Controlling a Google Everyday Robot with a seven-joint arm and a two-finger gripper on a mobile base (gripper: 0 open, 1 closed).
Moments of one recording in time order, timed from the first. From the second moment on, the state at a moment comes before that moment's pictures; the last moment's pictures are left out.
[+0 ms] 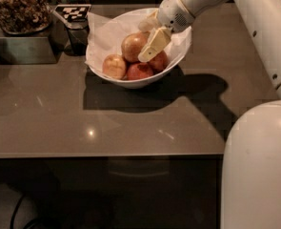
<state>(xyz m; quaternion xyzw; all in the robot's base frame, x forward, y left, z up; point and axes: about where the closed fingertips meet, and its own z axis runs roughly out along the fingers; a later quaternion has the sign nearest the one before) 0.662 -0.029 0.930 -0.66 0.65 0.24 0.30</state>
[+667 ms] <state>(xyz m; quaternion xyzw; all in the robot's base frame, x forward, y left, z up) 0.655 -0.012 0.924 -0.65 0.64 0.27 0.30</state>
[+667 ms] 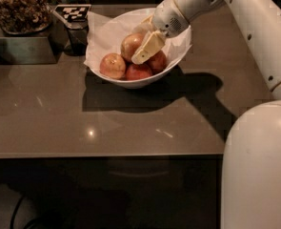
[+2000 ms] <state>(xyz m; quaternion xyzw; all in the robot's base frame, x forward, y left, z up) 0.641 -0.014 0.946 -0.62 0.62 0.27 0.40</state>
